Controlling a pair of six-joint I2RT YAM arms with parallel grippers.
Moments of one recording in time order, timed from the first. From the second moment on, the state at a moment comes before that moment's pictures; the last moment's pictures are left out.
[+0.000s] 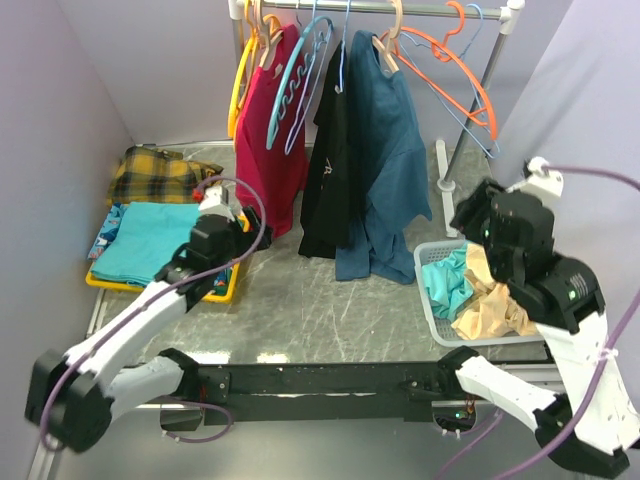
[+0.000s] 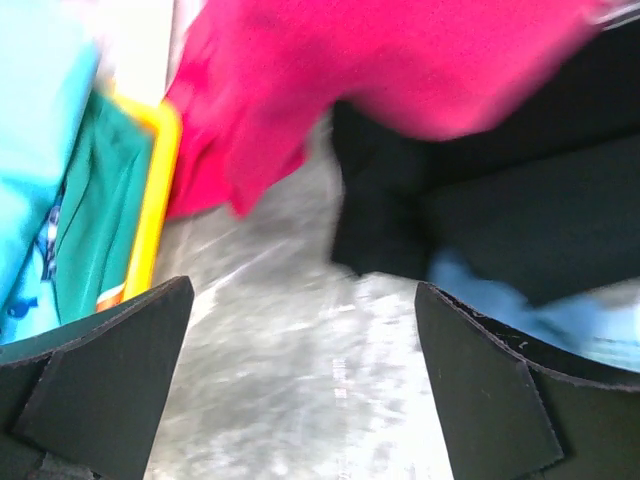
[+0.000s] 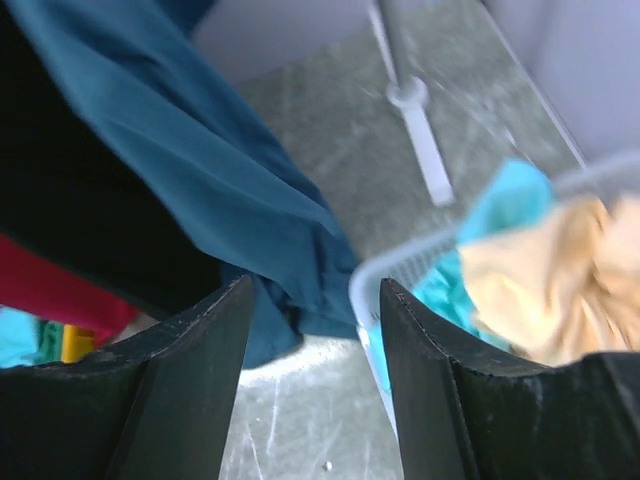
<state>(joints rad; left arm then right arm) -0.49 1.05 0.68 -0.06 -0.20 -0.62 0.50 0.89 1.49 -1.06 0.65 0.59</state>
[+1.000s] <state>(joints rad) -0.49 0.74 0.90 -0.48 -0.08 -0.46 0.26 1.71 2.21 -0.67 0.02 0.12</state>
